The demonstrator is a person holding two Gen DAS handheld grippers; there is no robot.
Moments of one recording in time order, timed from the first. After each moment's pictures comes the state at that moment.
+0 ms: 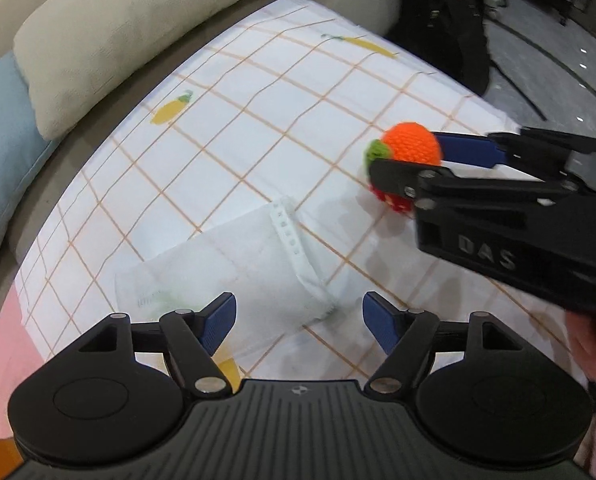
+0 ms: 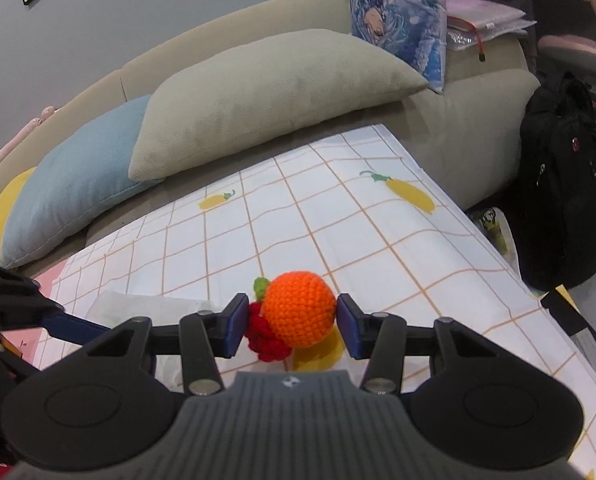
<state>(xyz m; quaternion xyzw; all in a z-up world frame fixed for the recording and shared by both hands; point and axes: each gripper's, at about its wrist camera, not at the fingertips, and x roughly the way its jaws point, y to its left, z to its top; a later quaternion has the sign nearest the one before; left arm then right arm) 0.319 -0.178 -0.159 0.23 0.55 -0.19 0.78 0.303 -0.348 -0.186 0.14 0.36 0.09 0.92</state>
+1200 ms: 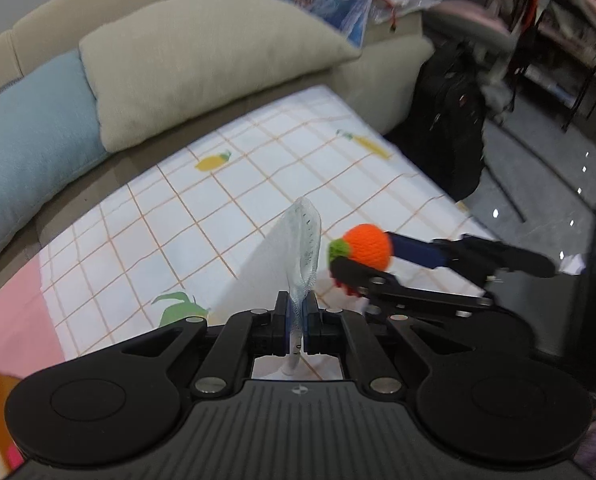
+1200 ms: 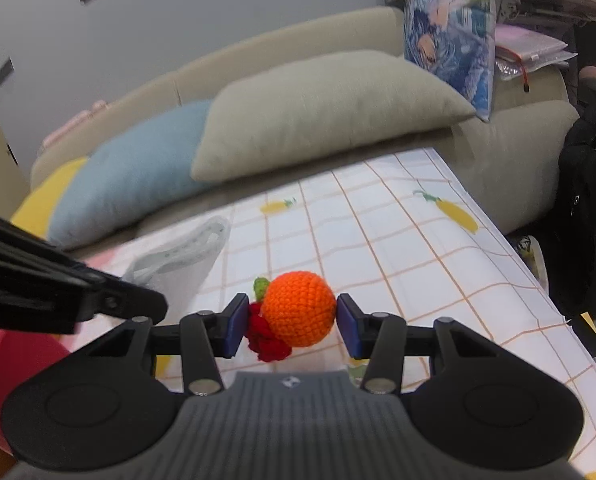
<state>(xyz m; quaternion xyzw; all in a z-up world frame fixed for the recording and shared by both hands) 0.267 -0.150 -0.068 0.11 0.48 -0.18 0.85 0.267 -0.334 -0.158 0.13 0.32 0.16 0.93</state>
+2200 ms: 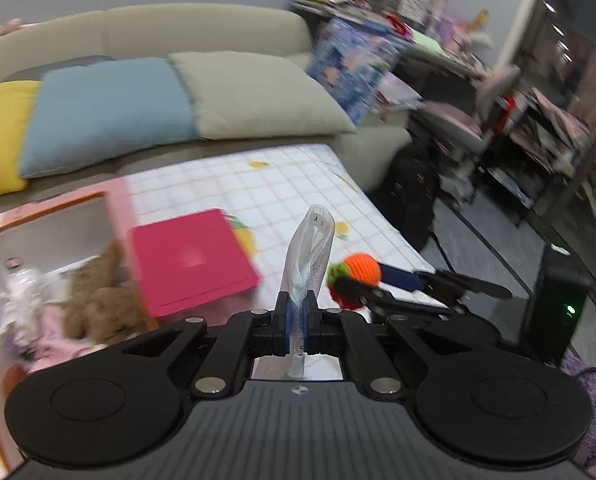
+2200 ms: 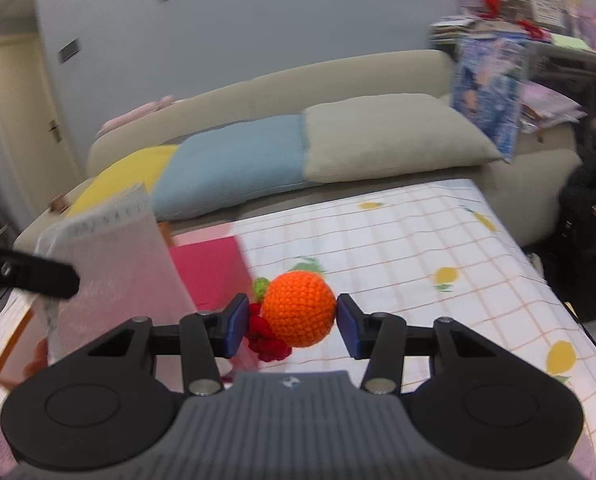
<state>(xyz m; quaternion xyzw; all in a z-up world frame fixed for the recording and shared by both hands) 0.063 -0.001 0.028 -0.05 0.40 -0.17 0.90 0.075 -0.261 -0.059 0.07 0.30 0.22 0.93</state>
